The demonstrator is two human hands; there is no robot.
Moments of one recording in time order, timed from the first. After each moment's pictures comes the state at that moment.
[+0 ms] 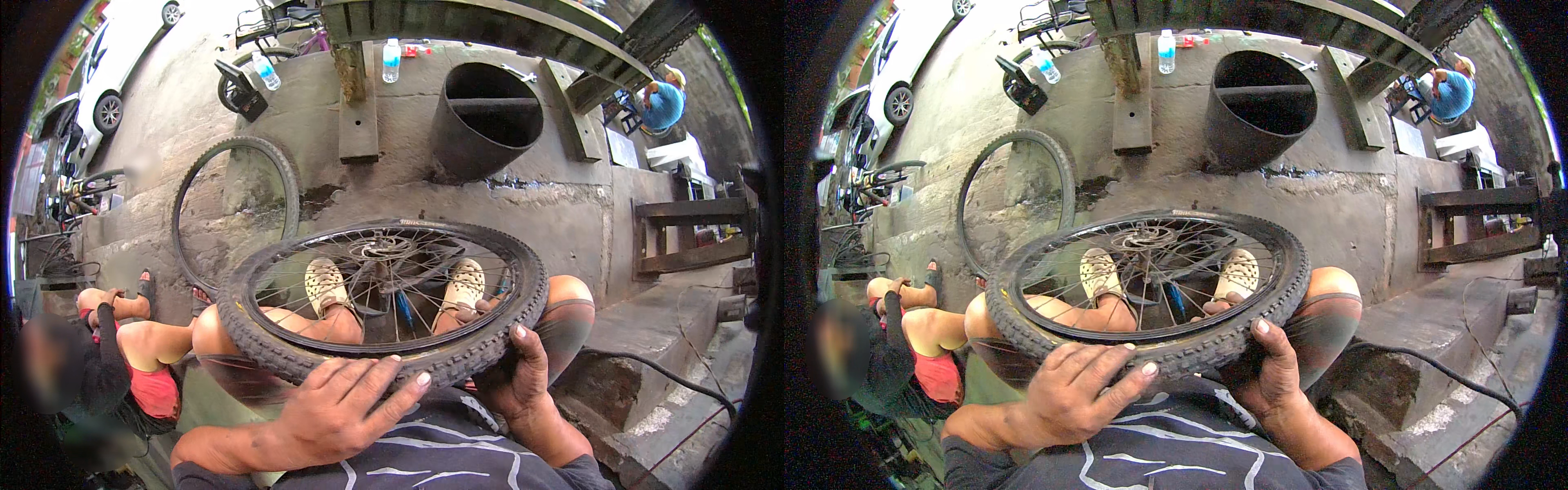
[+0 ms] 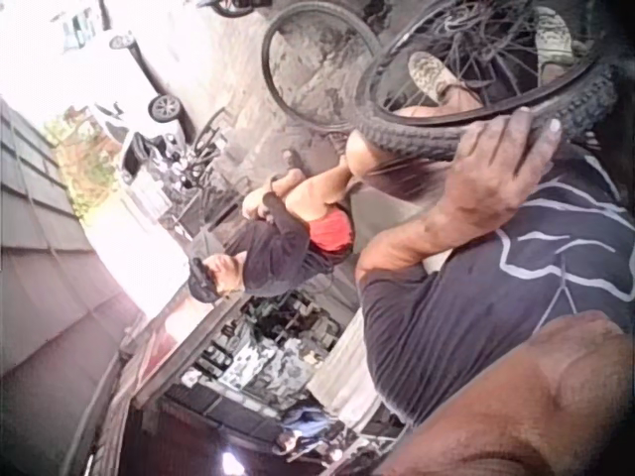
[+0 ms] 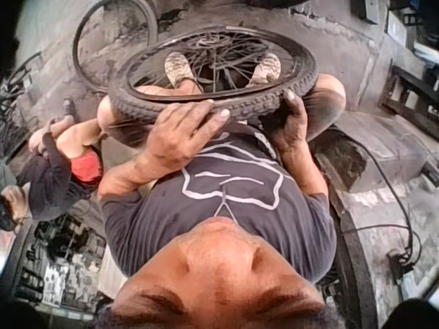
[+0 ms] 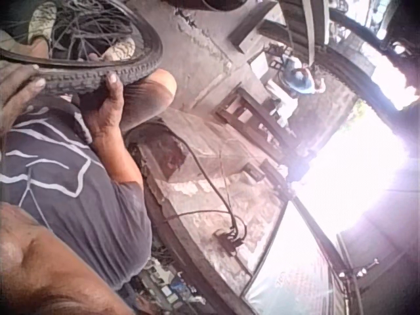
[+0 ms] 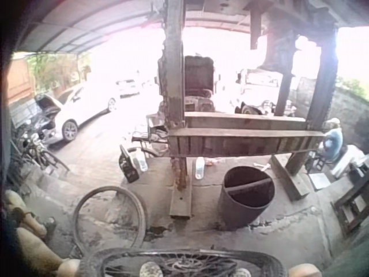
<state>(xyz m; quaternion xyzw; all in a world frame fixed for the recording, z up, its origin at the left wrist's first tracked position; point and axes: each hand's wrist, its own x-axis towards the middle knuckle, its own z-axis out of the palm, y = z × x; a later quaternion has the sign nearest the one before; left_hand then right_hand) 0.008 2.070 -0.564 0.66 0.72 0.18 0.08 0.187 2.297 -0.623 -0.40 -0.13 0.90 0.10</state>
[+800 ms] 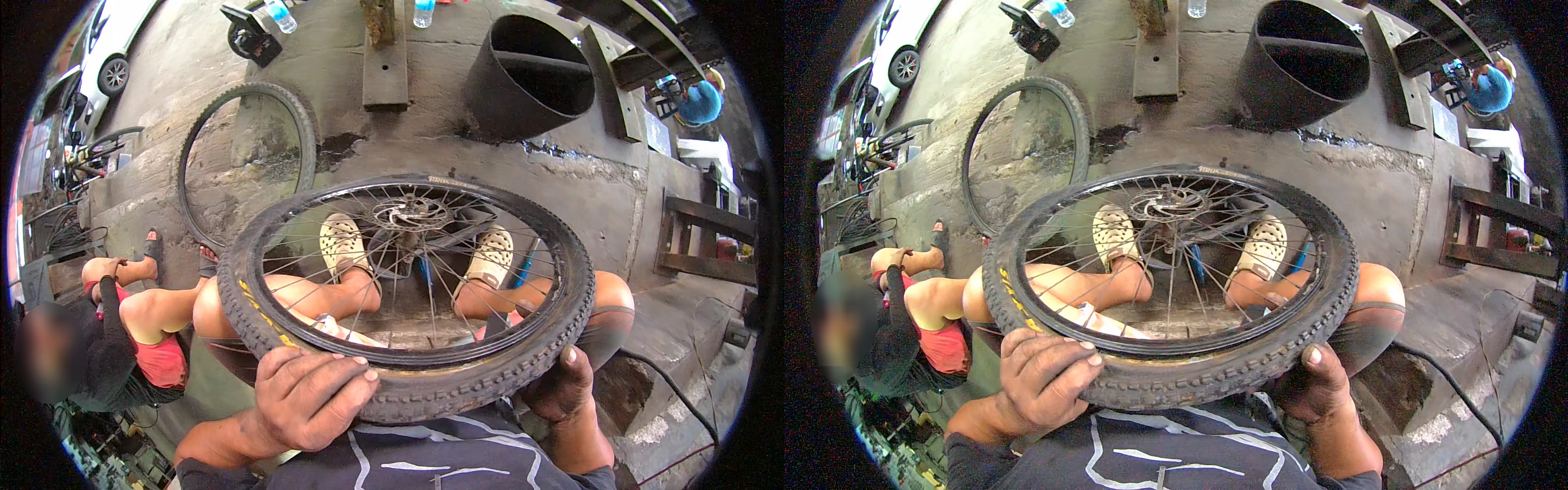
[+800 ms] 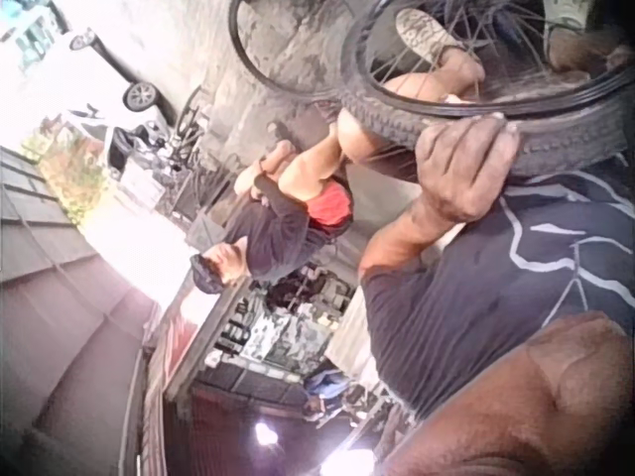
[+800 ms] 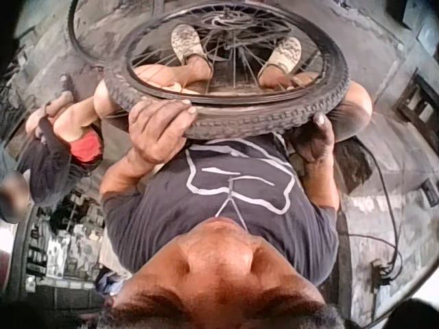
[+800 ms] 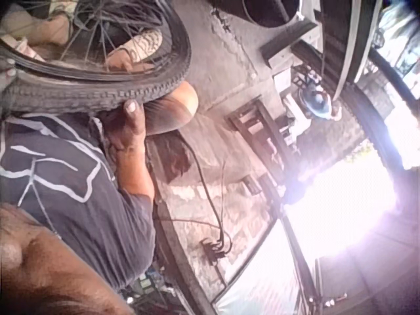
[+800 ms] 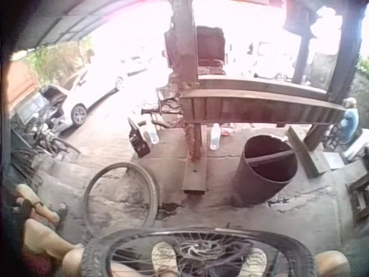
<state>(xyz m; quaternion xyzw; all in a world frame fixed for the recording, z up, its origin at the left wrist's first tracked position) -0.015 2.033 -0.584 0.57 0.80 0.21 0.04 0.212 2.317 -0.630 -0.42 -0.19 0.89 -0.01</state>
